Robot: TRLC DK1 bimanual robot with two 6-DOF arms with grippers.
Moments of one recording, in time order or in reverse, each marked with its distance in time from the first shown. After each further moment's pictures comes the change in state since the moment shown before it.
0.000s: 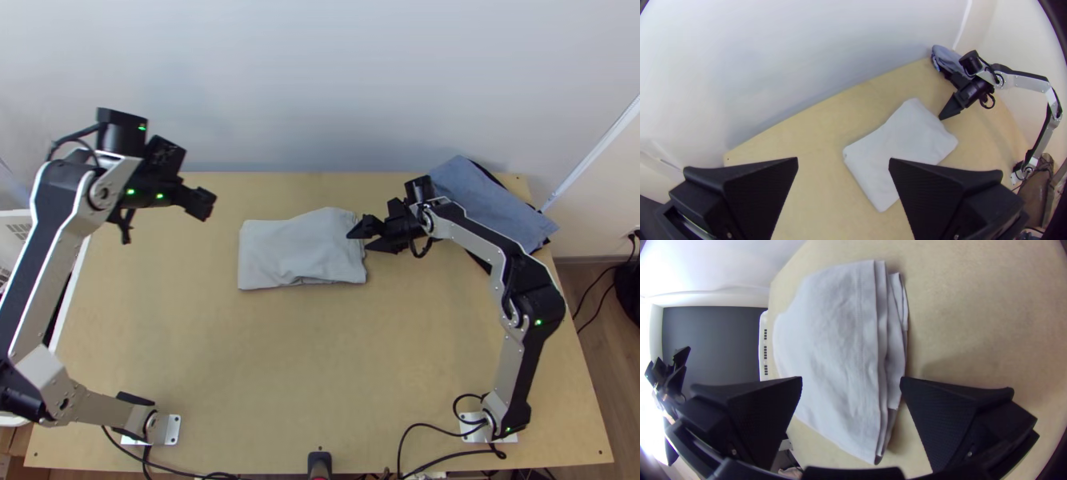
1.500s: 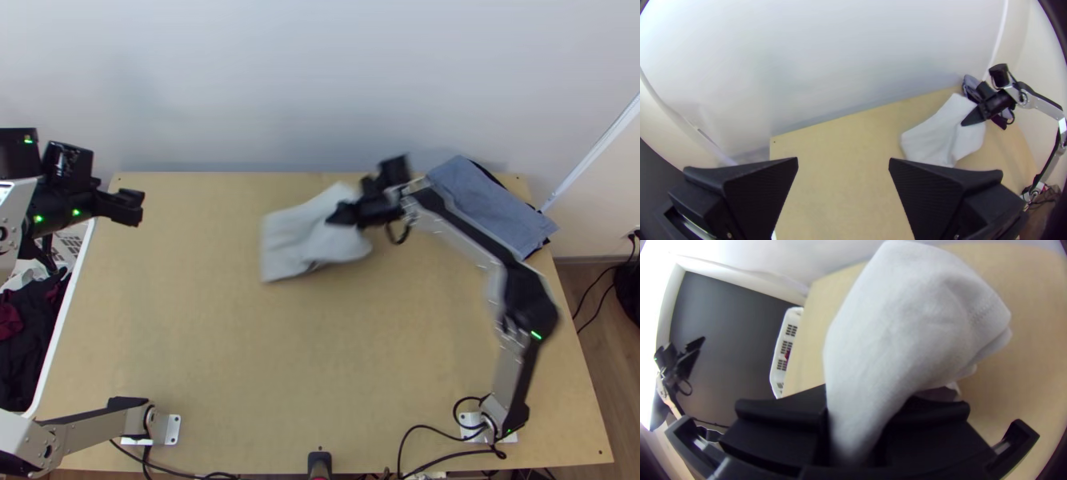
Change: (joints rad) left arm 0.199 -0.212 0.001 -0.069 -0.045 -0.012; right arm 0.121 -0.118 0.184 0.001 0.047 0.039
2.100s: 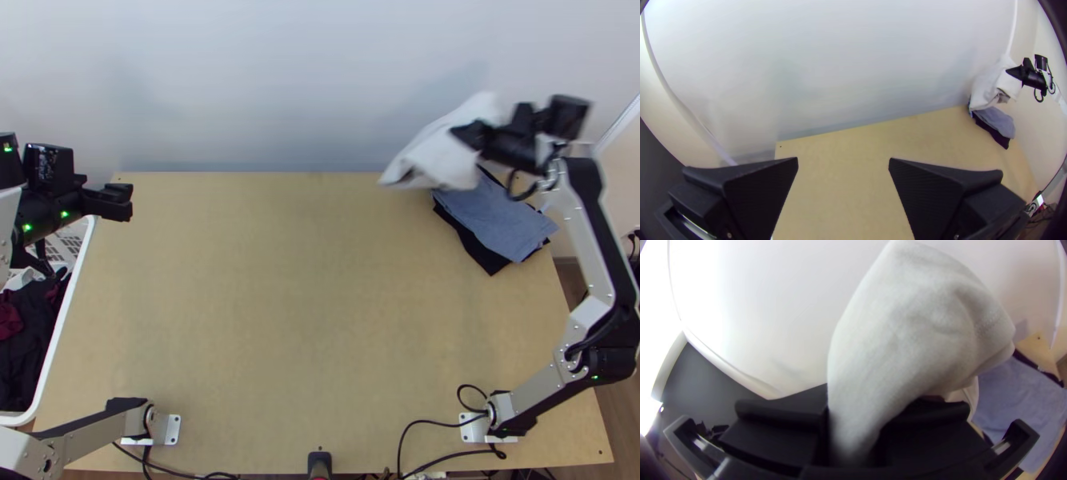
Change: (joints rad) left arm 0.031 -0.064 -0.066 0.083 0.000 -0.051; right arm -0.477 -0.233 0.135 0.001 0.059 0.034
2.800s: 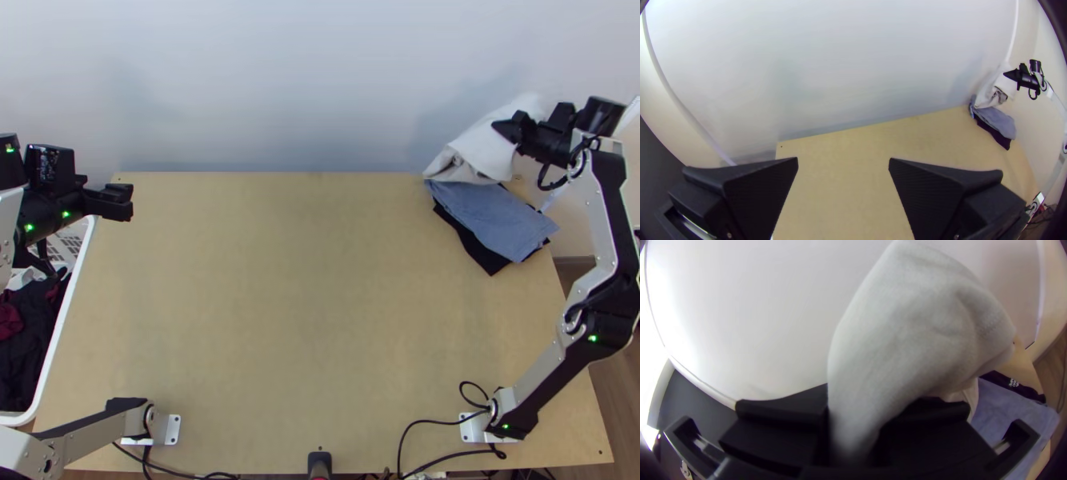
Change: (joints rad) left arm 0.005 -0.002 -0.012 0.015 0.000 0.000; right arm -0.180 0.209 0.127 0.005 -0.037 -0.024
